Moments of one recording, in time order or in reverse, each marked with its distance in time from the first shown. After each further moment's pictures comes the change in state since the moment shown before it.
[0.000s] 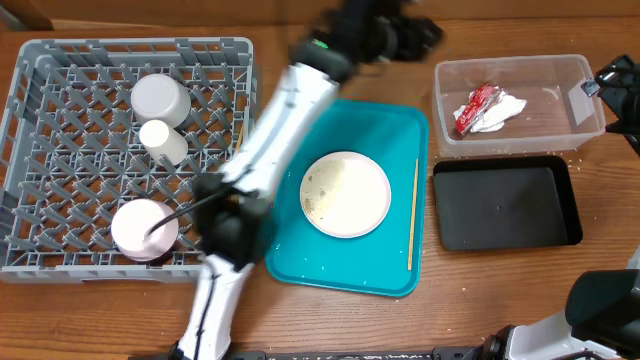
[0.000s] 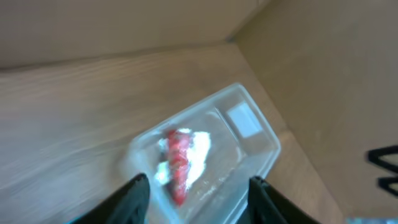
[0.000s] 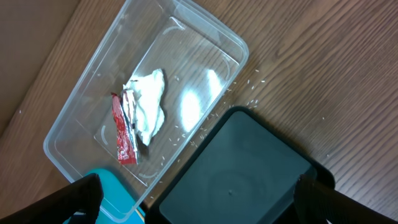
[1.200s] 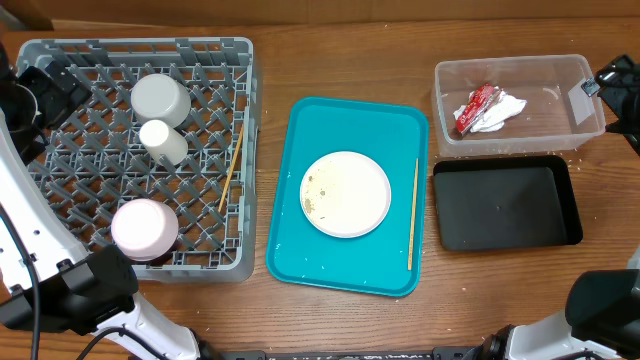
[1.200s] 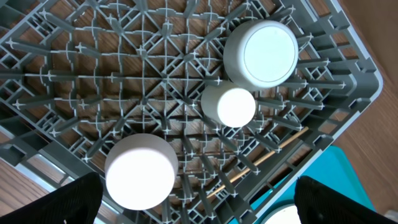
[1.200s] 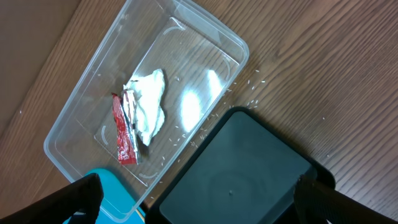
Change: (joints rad) left arm 0.974 -0.389 0.012 -1.110 -0.393 0.074; right arm 0.000 0.000 0.000 0.001 0.000 -0.001
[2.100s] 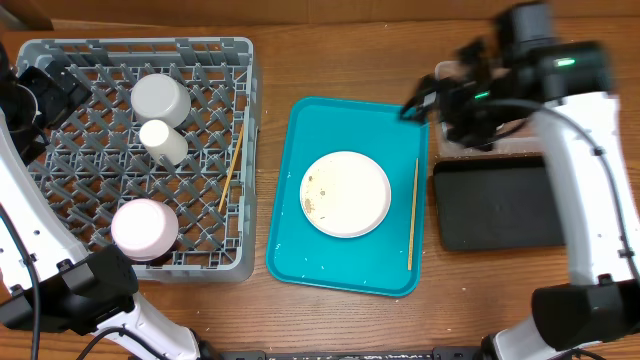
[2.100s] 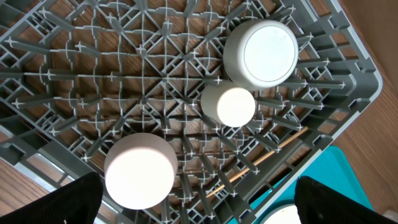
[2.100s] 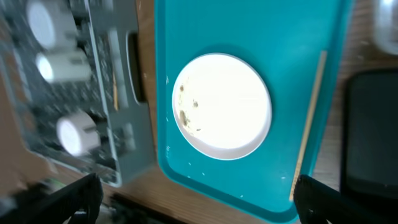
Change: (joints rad) left arm 0.000 0.000 0.000 -0.002 0.001 -0.004; right arm 0.595 0.000 -0.036 -0.098 -0.438 -0.163
